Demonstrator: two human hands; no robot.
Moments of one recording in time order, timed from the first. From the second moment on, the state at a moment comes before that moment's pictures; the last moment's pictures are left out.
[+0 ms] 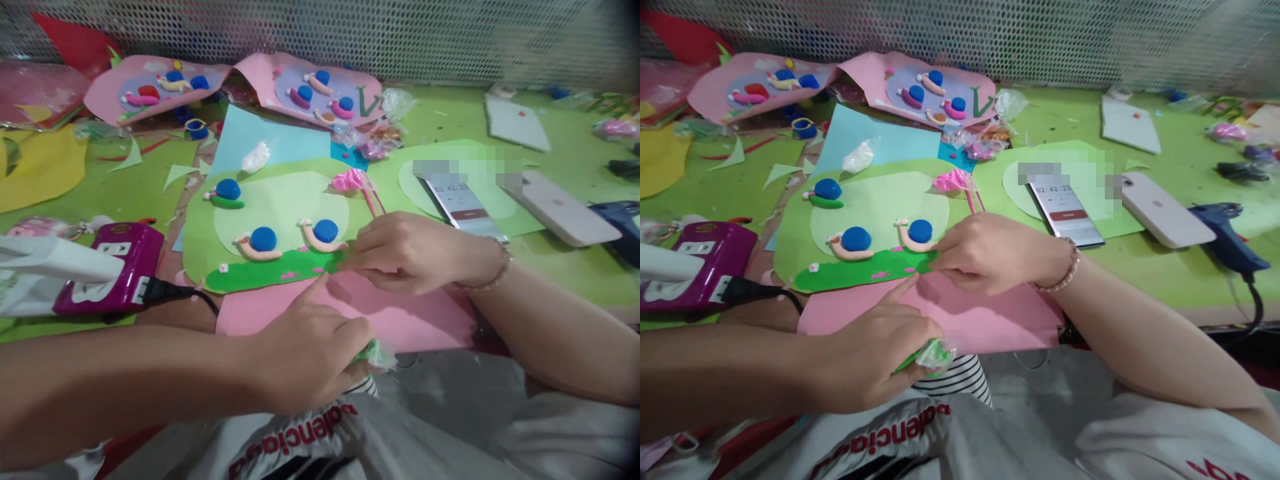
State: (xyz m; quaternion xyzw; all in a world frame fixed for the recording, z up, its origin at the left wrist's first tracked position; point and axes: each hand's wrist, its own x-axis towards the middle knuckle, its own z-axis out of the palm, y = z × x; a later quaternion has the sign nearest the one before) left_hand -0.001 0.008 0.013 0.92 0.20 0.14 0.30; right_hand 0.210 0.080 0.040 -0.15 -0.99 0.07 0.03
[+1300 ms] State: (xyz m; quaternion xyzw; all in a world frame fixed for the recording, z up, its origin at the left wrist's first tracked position) left_hand -0.001 0.010 0.011 0.85 0.30 0.15 0.41; right_hand 0.192 0.065 0.039 -0.13 -0.85 0.50 0.08
